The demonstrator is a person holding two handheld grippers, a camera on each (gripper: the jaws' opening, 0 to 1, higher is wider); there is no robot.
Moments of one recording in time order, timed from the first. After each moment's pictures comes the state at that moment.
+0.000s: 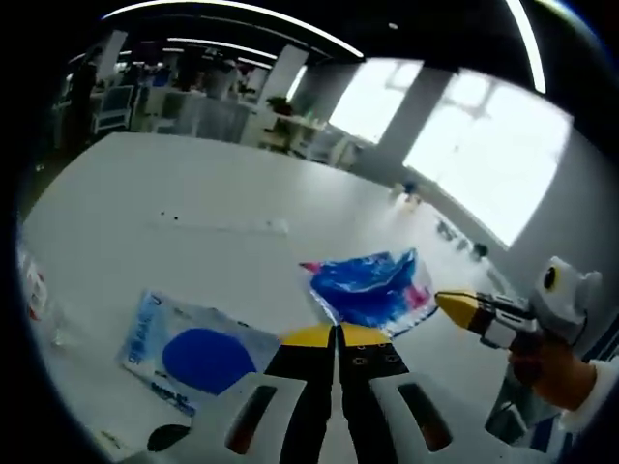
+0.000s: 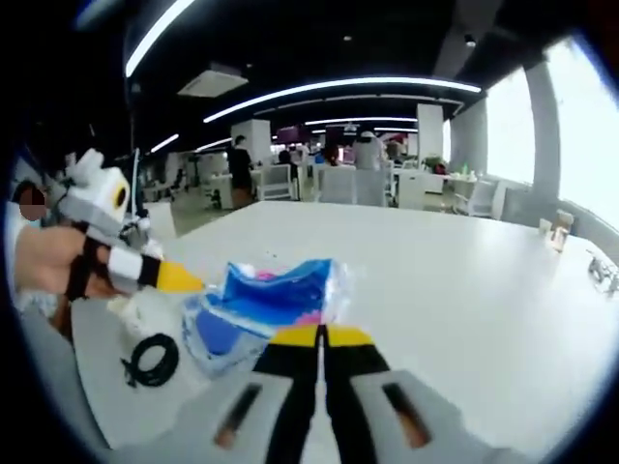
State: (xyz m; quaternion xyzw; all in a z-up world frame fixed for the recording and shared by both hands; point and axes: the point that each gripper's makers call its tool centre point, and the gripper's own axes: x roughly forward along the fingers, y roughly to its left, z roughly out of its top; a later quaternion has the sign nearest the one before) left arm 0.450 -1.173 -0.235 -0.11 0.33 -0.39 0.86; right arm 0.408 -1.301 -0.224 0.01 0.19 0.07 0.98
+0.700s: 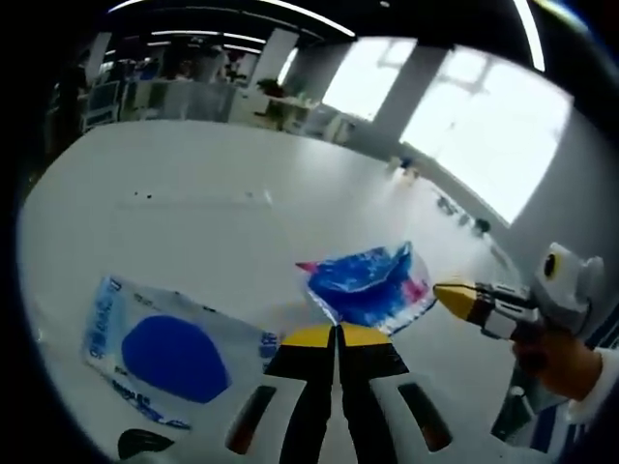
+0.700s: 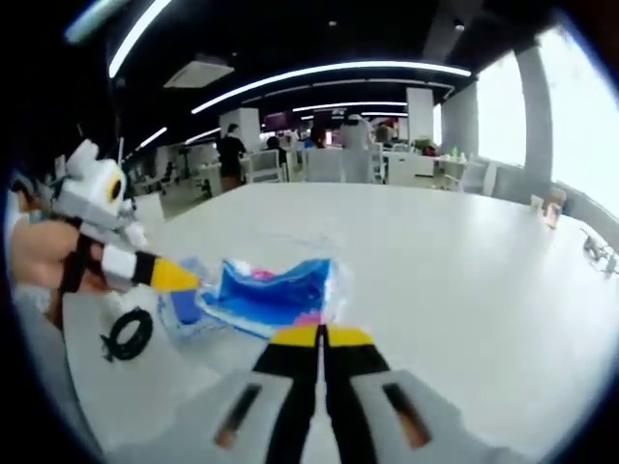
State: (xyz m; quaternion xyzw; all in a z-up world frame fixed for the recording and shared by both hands) left arm 0.443 -1.215 -0.280 -0.08 0.36 -0.40 0.84; right arm 0.403 -1.342 -0.273 0.02 0.22 0.05 0.97
